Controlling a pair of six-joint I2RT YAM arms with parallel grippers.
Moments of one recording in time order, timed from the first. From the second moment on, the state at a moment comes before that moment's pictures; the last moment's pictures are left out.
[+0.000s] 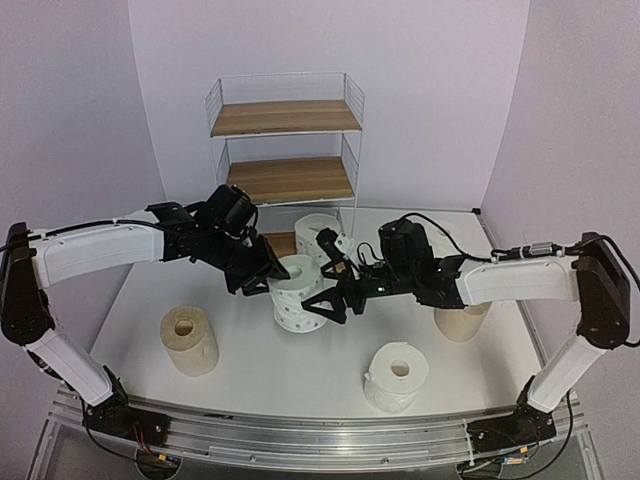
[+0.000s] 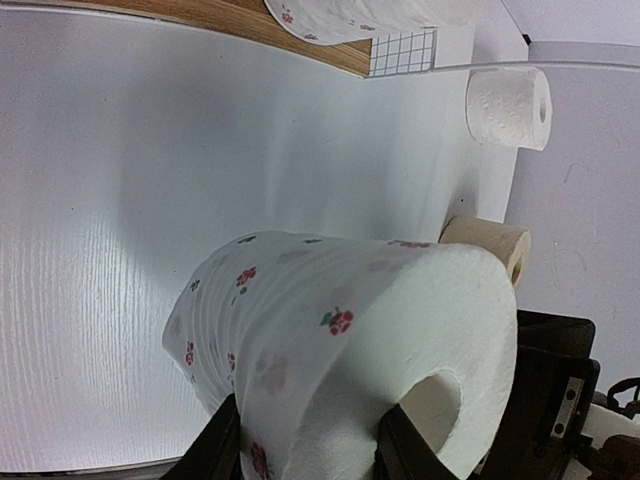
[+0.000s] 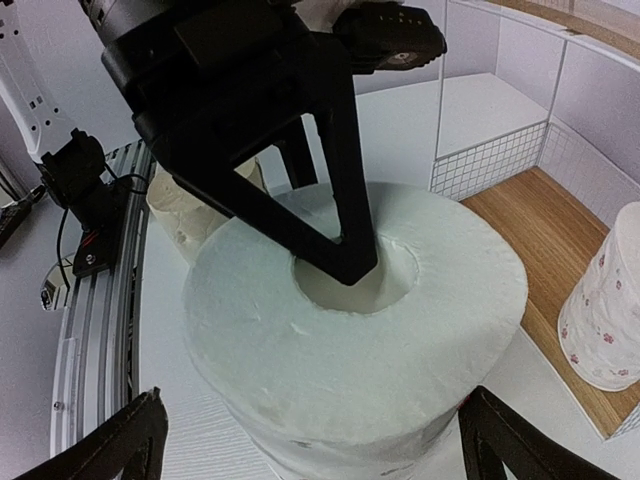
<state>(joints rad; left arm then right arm) -0.83 1.53 1.23 -0.58 0.21 -1.19 0.88 1.64 1.00 0.21 -0.45 -0.05</state>
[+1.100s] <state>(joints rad) -0.81 1.54 1.23 -0.59 0.21 -1.17 0.88 1.77 1.08 0.23 -0.41 0.02</state>
